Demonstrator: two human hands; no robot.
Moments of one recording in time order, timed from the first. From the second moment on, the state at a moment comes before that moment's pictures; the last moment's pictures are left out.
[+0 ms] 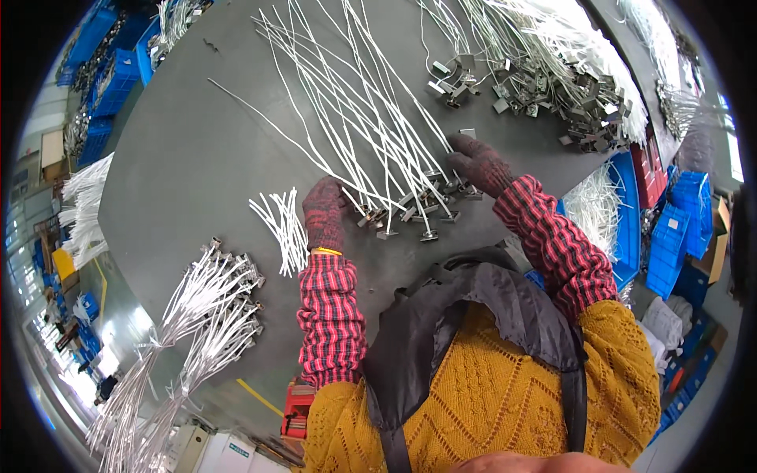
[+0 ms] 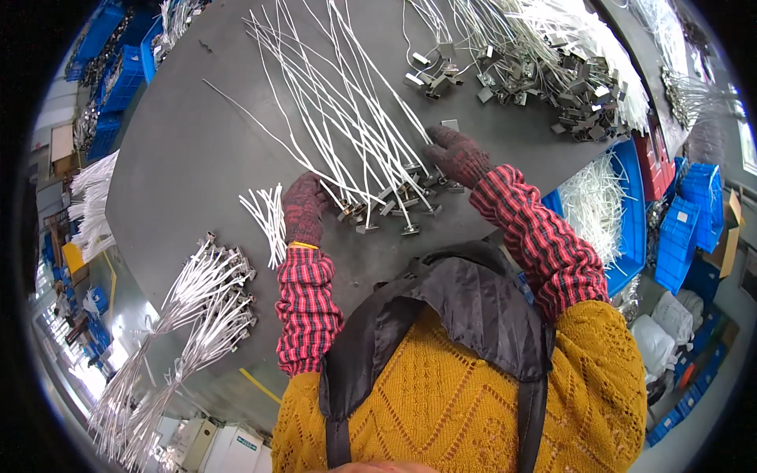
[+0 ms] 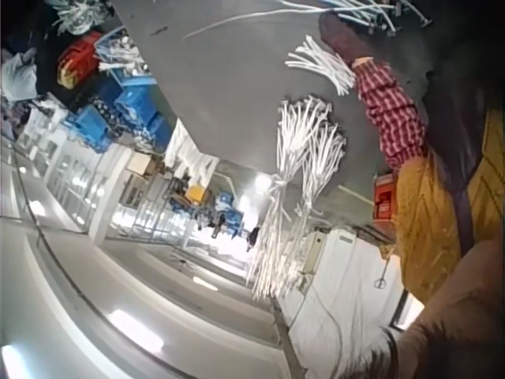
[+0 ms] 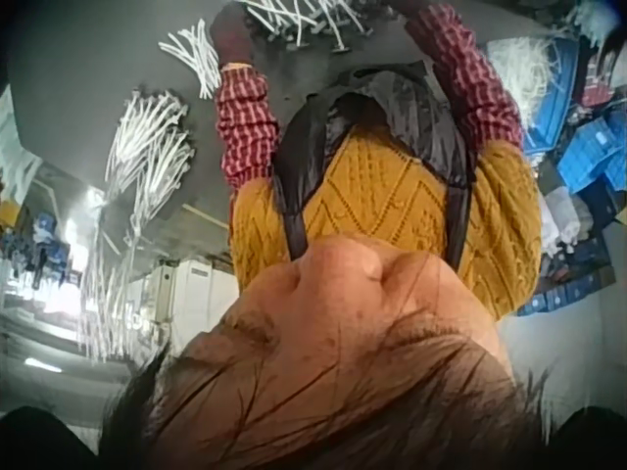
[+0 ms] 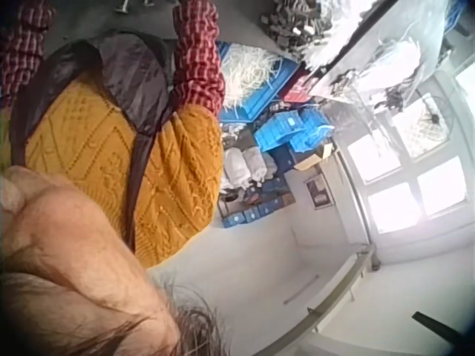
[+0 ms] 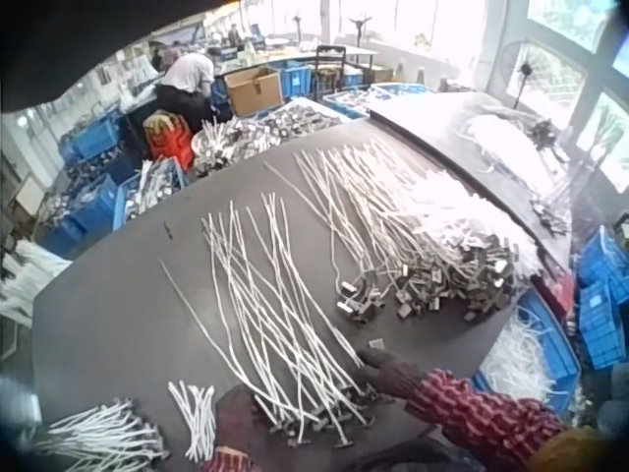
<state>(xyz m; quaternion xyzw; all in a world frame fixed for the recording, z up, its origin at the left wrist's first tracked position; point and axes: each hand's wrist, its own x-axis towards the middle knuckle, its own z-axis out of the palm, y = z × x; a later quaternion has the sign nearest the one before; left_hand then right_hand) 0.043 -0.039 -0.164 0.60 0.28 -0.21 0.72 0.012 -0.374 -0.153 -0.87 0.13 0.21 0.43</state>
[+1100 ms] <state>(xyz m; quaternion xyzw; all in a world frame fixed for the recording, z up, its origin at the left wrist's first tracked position) 0.010 -0.134 0.074 0.70 0.08 0.11 0.70 0.006 -0.248 0.015 -0.67 -0.13 0.22 0.70</state>
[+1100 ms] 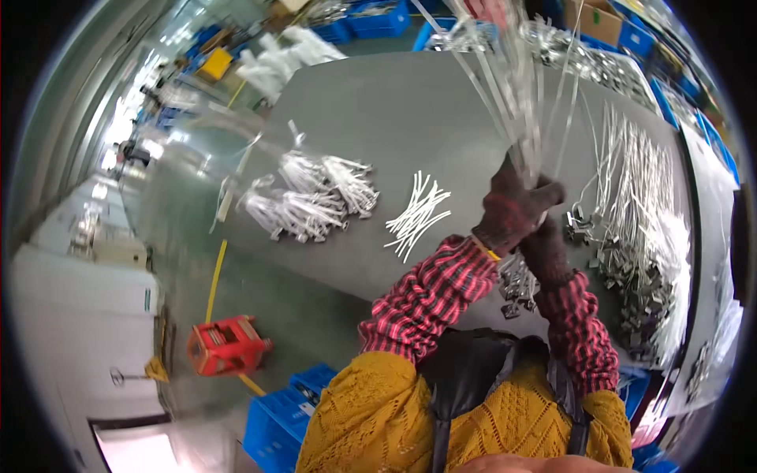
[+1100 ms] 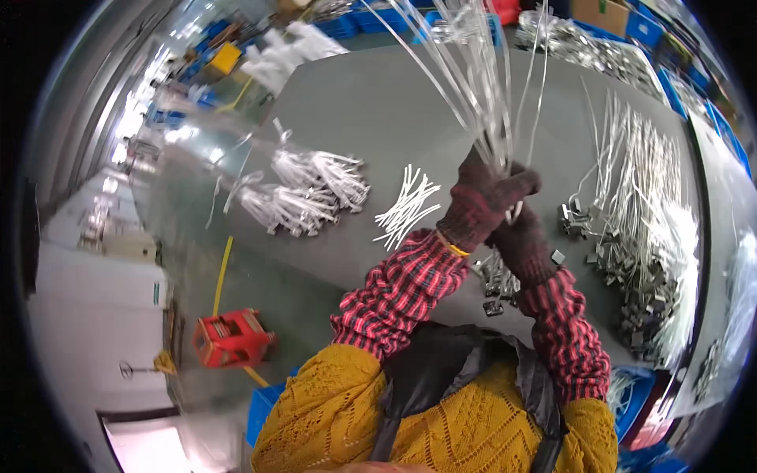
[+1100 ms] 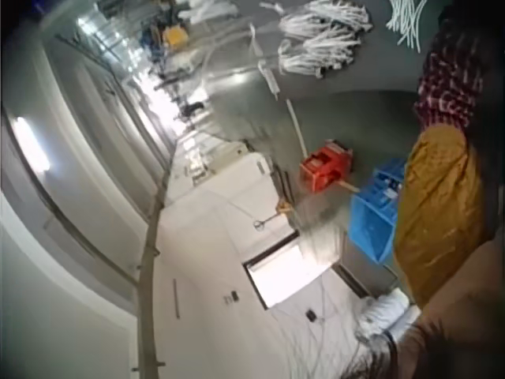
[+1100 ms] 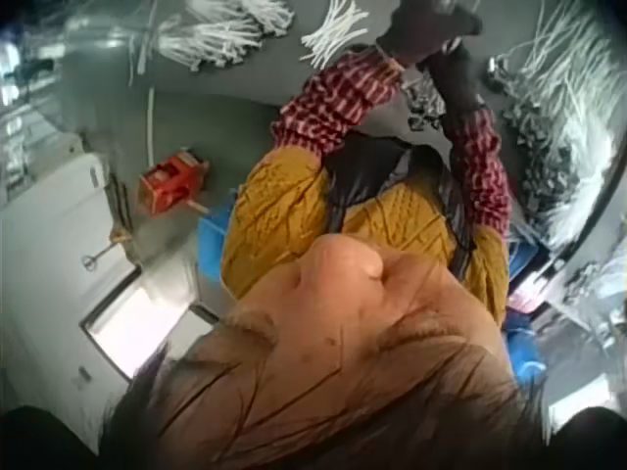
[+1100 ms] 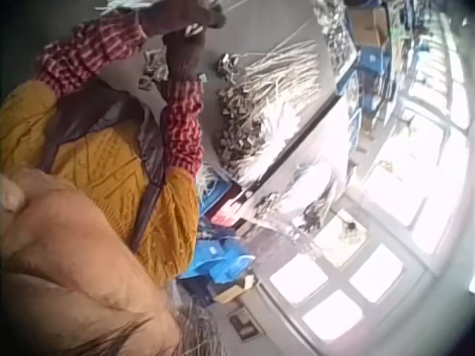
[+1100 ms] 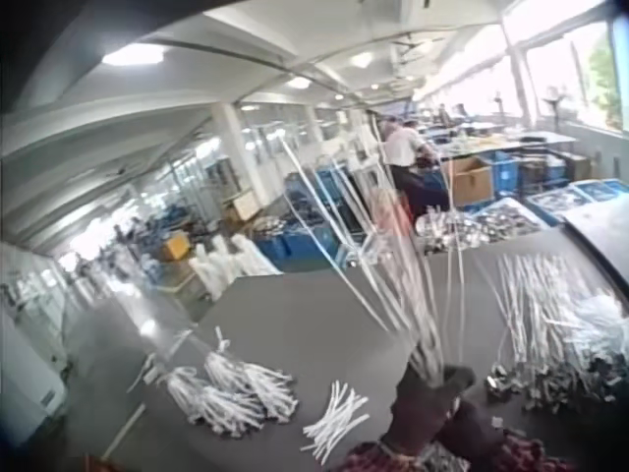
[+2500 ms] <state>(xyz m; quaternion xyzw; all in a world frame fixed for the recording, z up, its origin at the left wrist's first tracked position) -0.020 -0.204 0.207 0.62 -0.11 0.15 0.77 0.015 -0.310 0.094 -0.74 -0.28 0.07 0.60</state>
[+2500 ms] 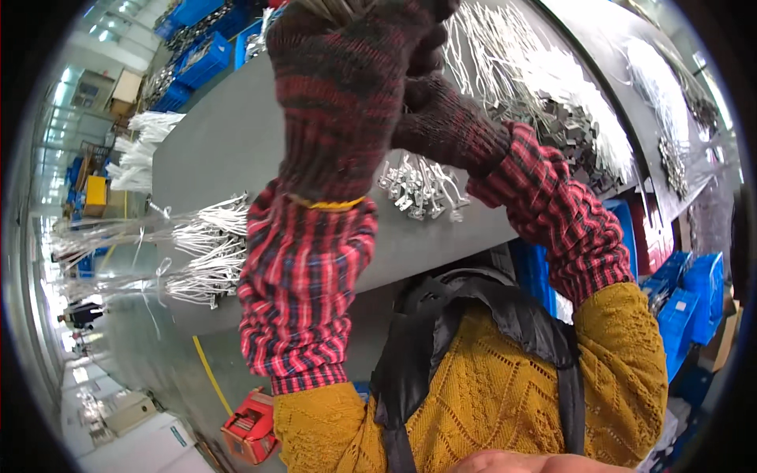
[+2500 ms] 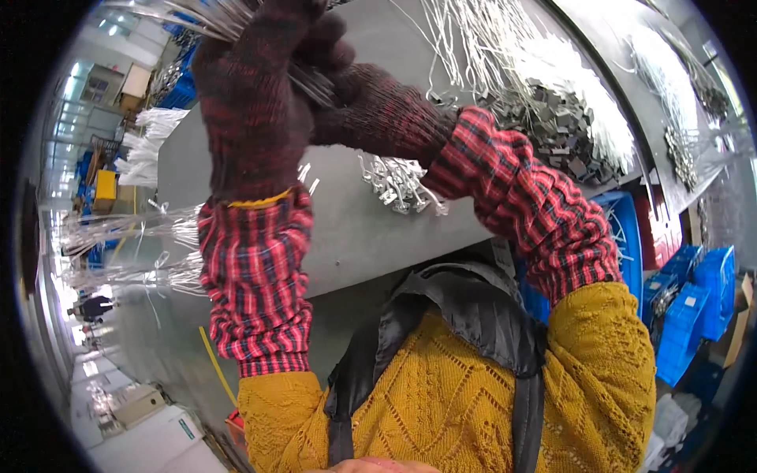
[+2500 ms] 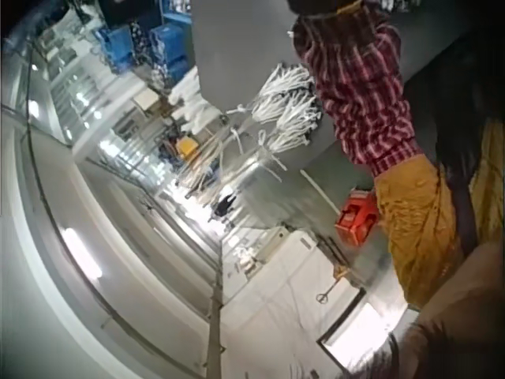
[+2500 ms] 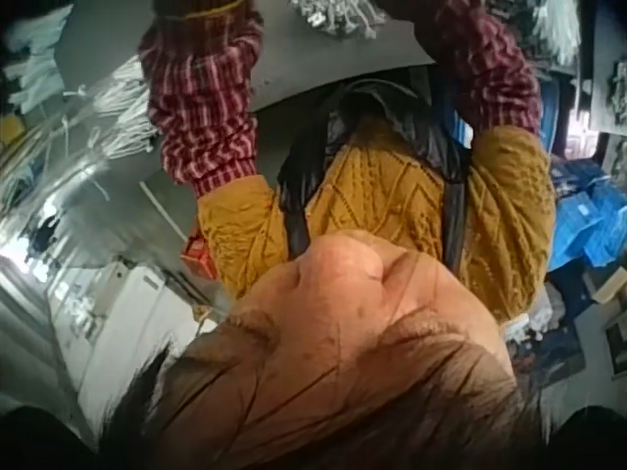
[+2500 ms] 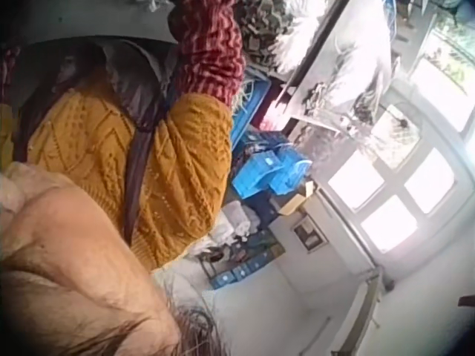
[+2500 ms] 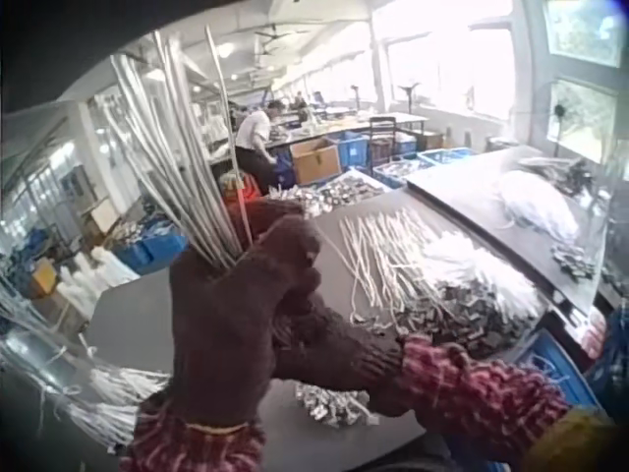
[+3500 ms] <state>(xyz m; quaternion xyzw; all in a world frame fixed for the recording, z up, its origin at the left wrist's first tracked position) -0.009 -0.253 0.163 0.71 -0.04 0.13 0.69 -0.041 -0.433 -0.134 -0.92 -0.24 0.22 0.22</state>
